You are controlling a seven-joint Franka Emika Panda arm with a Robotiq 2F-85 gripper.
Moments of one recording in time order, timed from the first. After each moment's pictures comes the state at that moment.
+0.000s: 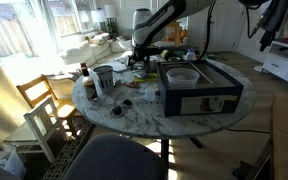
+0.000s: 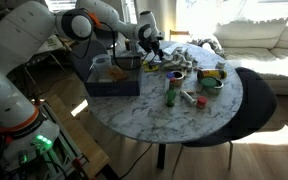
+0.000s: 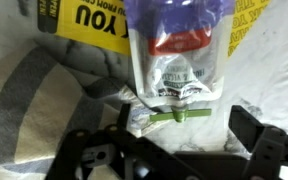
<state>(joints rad) 0.10 1.09 -0.16 -1.03 0.04 2.42 0.41</state>
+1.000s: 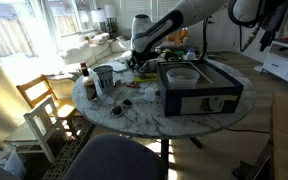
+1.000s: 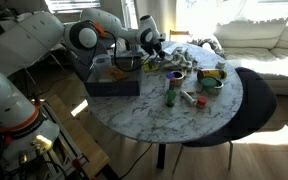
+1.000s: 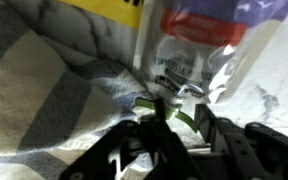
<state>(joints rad) 0.10 1.23 -0.19 -0.85 0.01 2.47 0.41</state>
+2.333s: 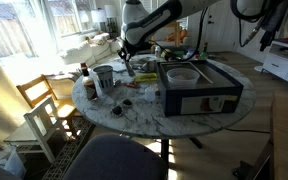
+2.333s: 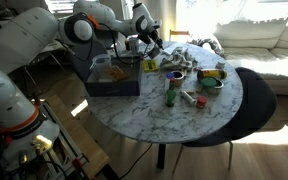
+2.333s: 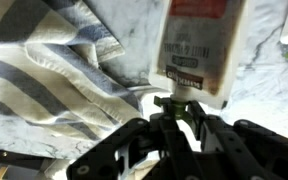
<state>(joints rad) 0.18 1.17 -0.24 -0.82 -0.06 2.47 0.48</state>
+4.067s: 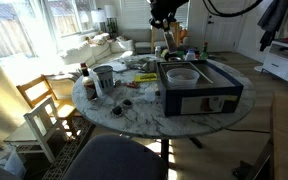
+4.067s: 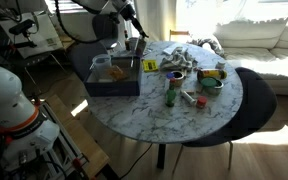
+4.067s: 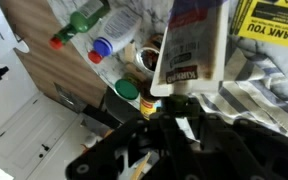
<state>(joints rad) 0.40 0.30 -0.27 -1.77 -0.74 2.01 1.12</state>
